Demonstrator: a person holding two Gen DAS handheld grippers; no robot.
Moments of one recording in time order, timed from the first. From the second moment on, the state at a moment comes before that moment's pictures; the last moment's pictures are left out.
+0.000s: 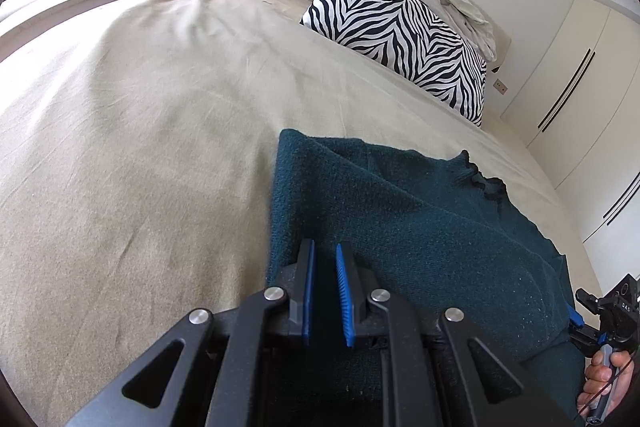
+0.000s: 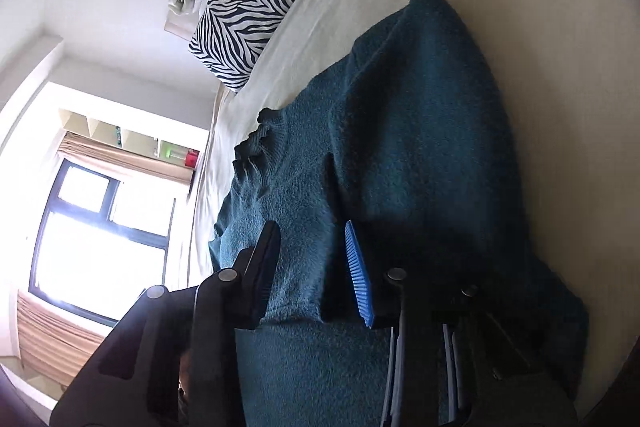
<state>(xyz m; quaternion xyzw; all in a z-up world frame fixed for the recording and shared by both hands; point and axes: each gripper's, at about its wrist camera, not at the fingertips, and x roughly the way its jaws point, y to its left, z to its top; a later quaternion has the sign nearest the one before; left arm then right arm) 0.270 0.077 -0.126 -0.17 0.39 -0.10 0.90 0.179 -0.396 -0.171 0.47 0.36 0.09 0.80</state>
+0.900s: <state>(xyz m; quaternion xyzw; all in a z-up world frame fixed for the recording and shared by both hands) -0.040 0.138 -0.103 -0.15 0.51 -0.14 0.84 -0.134 -0.367 -0.139 0.38 0.38 -0.04 0.84</state>
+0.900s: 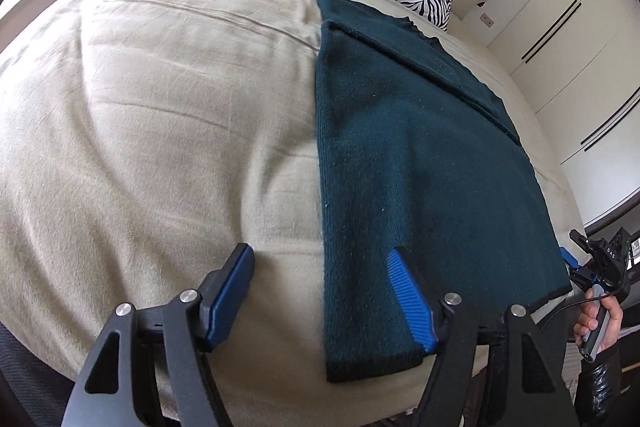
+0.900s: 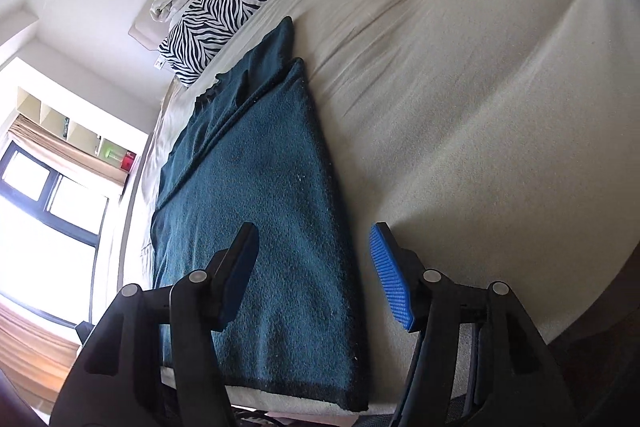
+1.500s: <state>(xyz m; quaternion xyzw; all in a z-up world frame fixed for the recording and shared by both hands) -0.052 0.128 -0.113 -0.15 0.57 -0.17 0.79 -0.174 -0.362 -0.134 0.36 0.43 -0.04 0.83</state>
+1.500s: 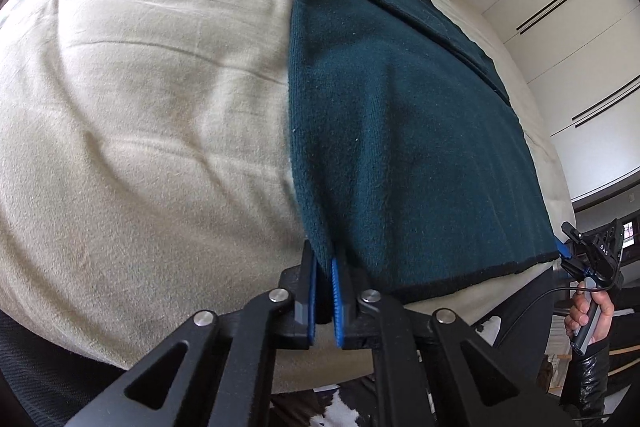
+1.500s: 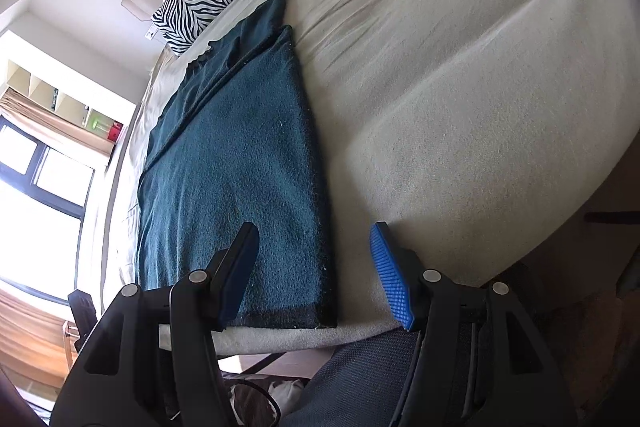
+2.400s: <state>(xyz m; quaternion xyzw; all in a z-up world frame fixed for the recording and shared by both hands) -0.049 0.159 -0.082 -0.26 0.52 -0.20 0.79 -0.175 -0.346 -0.117 0.37 0.44 0.02 0.82</state>
